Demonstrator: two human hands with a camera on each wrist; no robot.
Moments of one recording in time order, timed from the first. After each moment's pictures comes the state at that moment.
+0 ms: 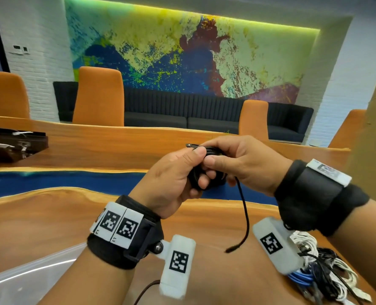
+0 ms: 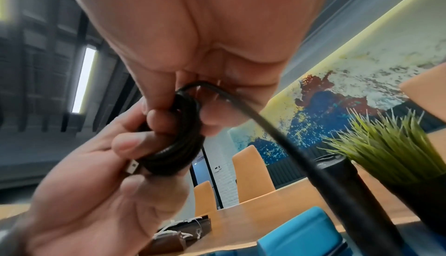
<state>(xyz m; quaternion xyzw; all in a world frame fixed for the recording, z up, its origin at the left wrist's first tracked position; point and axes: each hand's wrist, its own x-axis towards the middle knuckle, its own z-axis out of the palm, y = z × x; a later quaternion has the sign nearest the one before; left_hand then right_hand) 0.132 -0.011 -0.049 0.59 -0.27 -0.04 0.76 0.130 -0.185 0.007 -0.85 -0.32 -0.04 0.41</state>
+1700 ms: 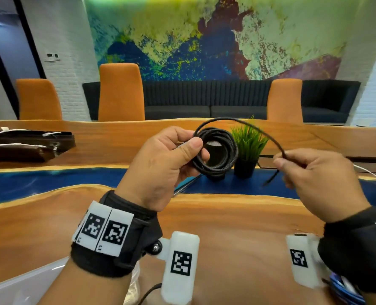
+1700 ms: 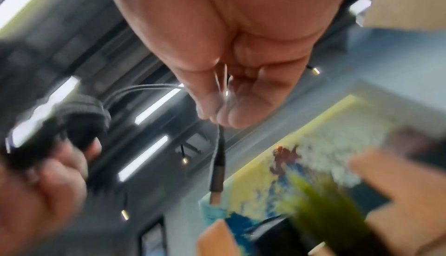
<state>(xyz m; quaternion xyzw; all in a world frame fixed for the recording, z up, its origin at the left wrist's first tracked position) 0.148 0.006 -0.044 0.62 -0.21 0.09 0.75 0.163 -0.244 -0.066 -0.87 -0.07 -0.33 0.36</state>
